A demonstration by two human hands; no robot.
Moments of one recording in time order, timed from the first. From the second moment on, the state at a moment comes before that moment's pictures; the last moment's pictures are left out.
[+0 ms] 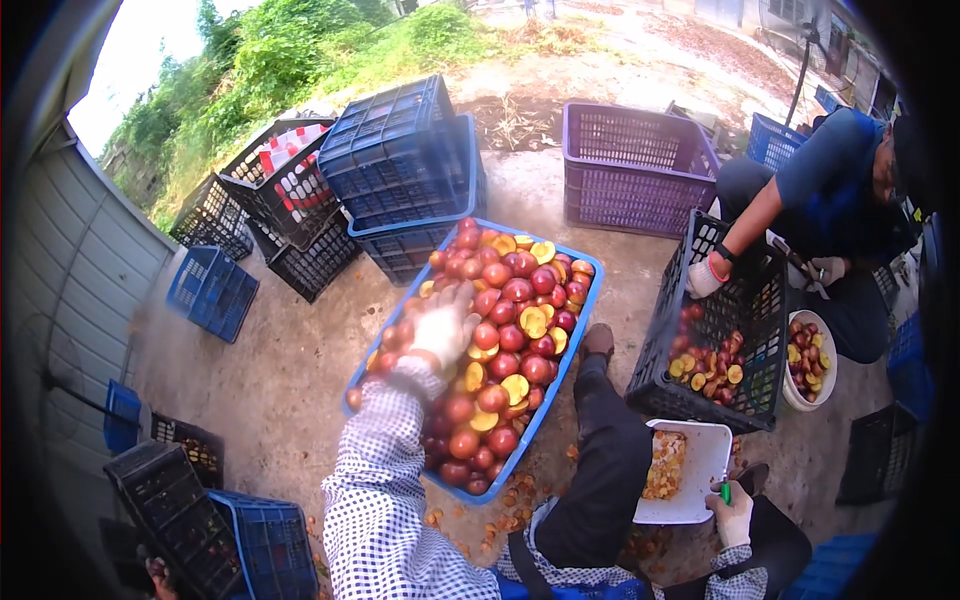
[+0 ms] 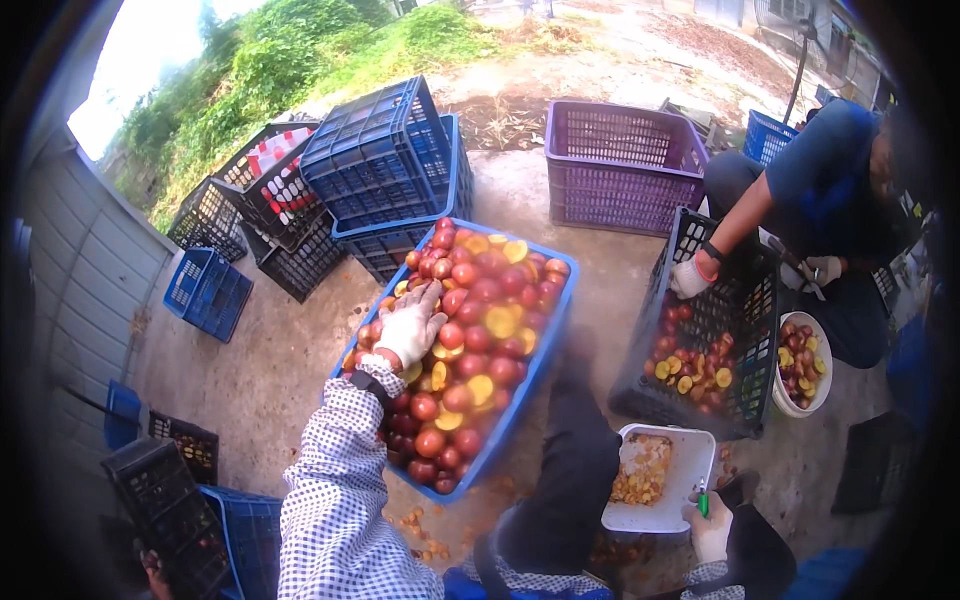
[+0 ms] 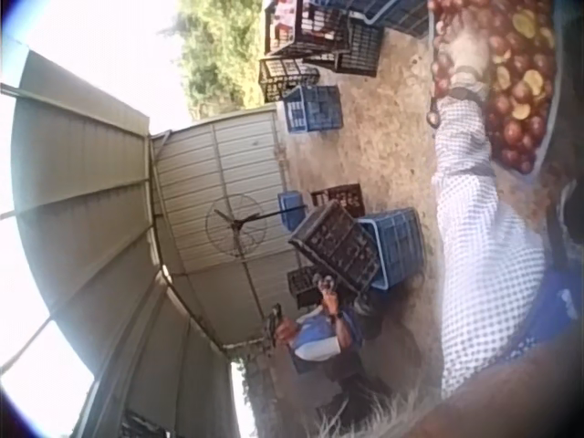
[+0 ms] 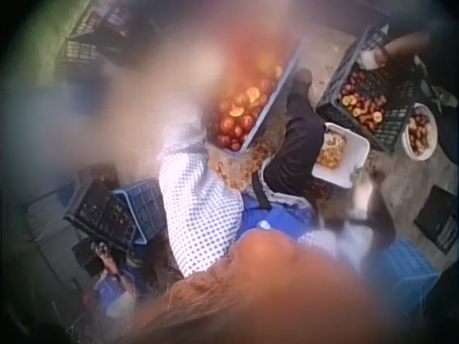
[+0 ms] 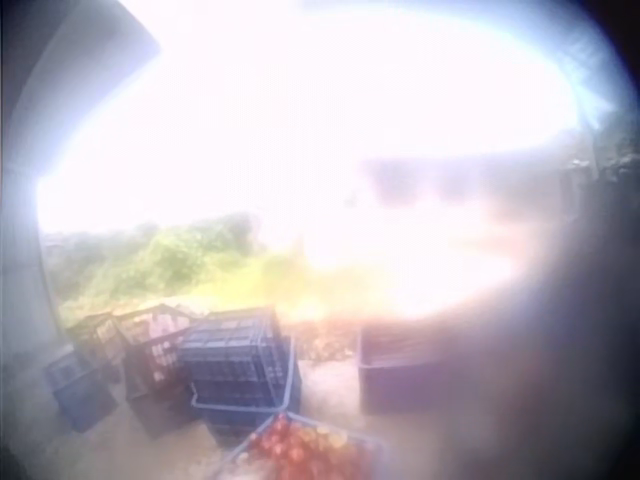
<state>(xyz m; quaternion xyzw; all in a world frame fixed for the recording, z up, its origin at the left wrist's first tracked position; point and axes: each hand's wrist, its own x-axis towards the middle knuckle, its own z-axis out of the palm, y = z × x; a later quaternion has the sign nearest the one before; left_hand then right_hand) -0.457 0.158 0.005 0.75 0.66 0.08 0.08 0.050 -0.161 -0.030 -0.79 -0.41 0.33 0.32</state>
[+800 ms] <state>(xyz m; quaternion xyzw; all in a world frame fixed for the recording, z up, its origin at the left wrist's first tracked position) -0.412 0.073 0.011 0.79 0.60 0.13 0.00 0.031 -0.159 -0.016 -0.77 -0.43 0.36 0.31</state>
